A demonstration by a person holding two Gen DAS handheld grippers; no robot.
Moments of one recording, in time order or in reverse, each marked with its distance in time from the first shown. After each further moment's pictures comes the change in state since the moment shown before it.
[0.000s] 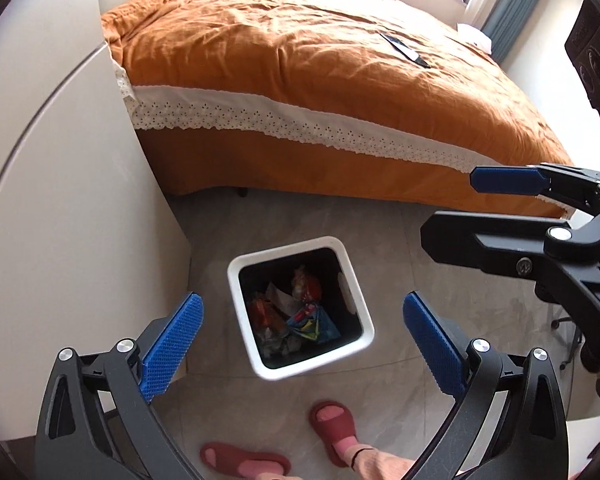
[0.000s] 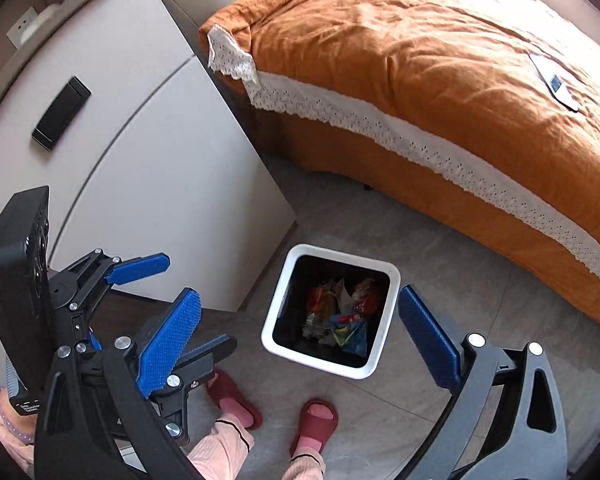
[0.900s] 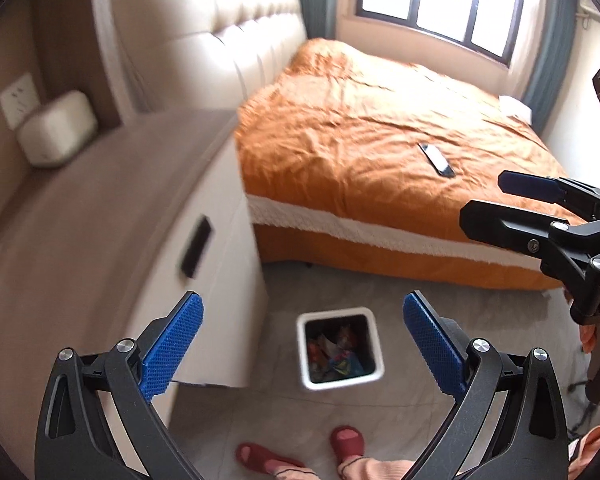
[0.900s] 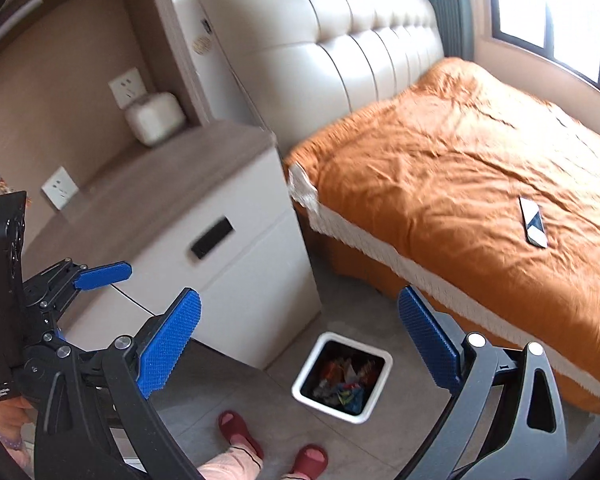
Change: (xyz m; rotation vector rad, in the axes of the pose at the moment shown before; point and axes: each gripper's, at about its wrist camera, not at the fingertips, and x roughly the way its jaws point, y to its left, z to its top) left arm -0.263 -0.018 0.042 -0.106 -0.232 0.255; right arm -0.218 0.085 0.058 -0.186 -0.299 0.074
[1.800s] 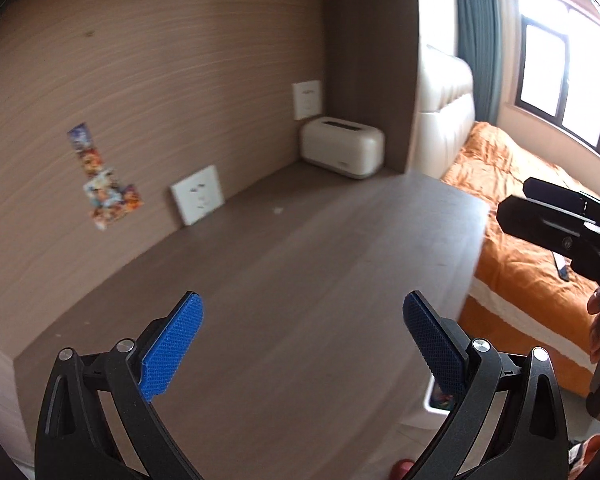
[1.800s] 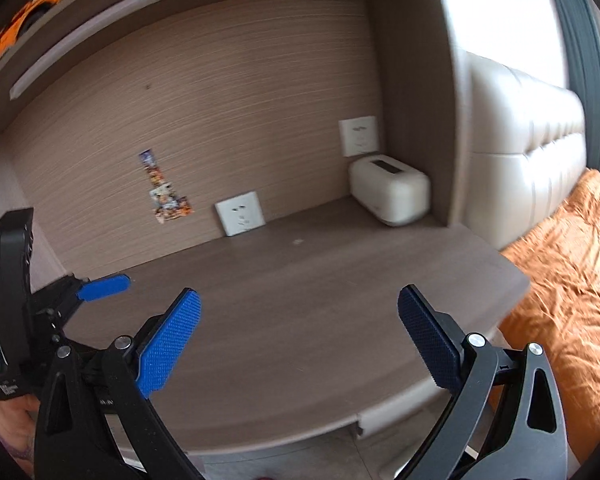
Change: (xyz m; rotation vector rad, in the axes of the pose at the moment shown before) left arm -0.218 0.231 -0.089 -0.356 -0.171 0.443; right arm -0.015 0.291 0.064 -0.339 -0.149 0.382
